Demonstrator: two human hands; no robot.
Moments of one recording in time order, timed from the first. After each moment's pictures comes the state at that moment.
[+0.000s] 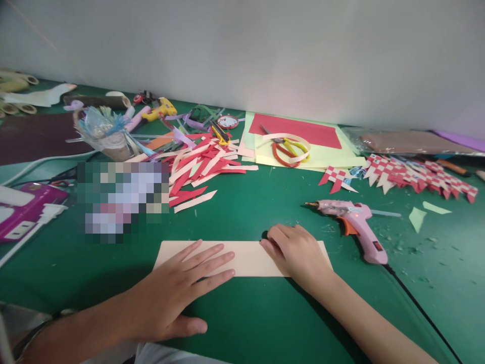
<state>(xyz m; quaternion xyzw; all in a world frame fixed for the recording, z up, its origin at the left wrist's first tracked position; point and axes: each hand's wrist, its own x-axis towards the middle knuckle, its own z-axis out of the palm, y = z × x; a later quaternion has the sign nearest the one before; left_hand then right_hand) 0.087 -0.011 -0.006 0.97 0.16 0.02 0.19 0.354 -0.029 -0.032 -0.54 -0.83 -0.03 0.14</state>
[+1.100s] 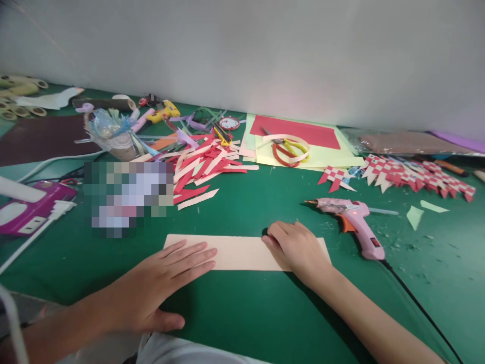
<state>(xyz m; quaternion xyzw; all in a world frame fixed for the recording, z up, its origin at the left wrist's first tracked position) 0.053 -0.012 -0.007 0.95 0.19 -0.01 0.25 0.355 -0.029 -0.033 -0.53 -0.83 -0.06 0.14</state>
